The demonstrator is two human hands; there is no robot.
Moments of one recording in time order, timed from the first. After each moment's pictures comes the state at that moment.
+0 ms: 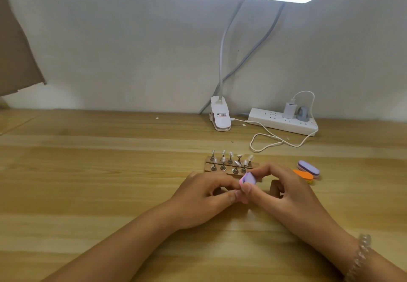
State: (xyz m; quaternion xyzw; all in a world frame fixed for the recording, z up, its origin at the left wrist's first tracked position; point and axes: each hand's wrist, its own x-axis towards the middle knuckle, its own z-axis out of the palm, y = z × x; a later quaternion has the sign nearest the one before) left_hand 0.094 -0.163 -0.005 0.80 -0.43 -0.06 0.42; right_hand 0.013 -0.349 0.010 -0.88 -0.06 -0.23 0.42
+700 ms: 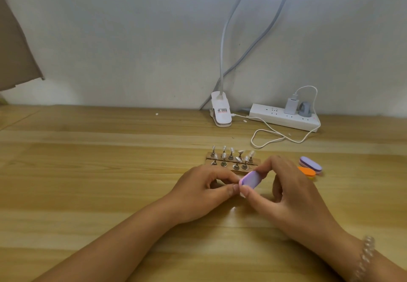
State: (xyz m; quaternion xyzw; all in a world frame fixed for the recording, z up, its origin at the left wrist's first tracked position) left_hand 0.096 -0.162 -0.004 0.79 -0.39 -0.07 0.46; right_hand 0.007 -0.343 0.010 -0.91 -0.07 -0.26 0.30
